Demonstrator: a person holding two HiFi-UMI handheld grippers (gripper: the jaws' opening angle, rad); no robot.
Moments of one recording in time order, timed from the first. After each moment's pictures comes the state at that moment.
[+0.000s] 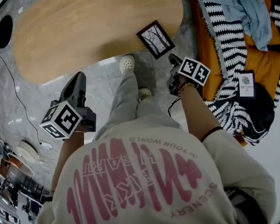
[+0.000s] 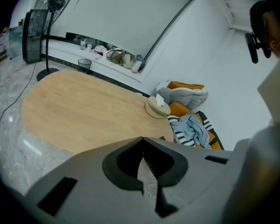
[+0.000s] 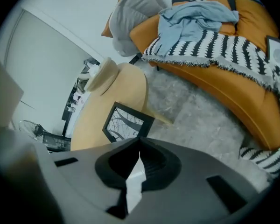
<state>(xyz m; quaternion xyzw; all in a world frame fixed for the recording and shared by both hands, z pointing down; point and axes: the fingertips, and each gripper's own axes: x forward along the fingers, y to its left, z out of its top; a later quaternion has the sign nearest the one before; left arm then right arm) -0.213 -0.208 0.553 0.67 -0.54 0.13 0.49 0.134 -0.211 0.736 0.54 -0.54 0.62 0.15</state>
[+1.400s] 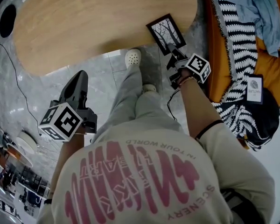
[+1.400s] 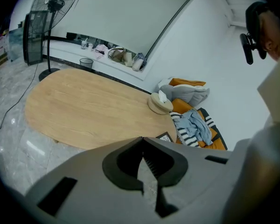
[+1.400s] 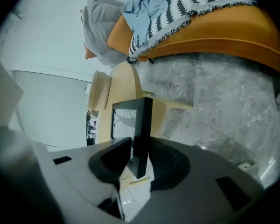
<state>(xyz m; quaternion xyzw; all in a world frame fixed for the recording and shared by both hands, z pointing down) -0.220 -0.186 0.570 0.66 -0.55 0.14 0.49 0.095 -0.225 0.779 0.49 -0.50 0.71 -0.06</state>
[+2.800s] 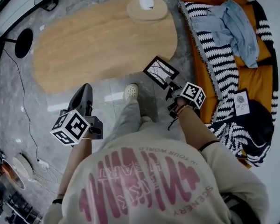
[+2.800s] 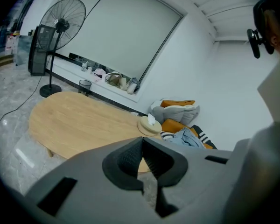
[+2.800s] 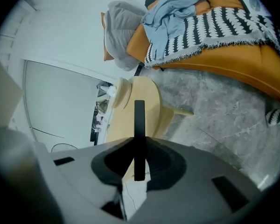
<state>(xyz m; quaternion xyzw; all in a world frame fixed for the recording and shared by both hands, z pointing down) -0.206 -0.182 0.482 0.70 -0.59 0.04 0.40 0.124 -0.195 0.677 0.49 -0.55 0.67 -0.04</state>
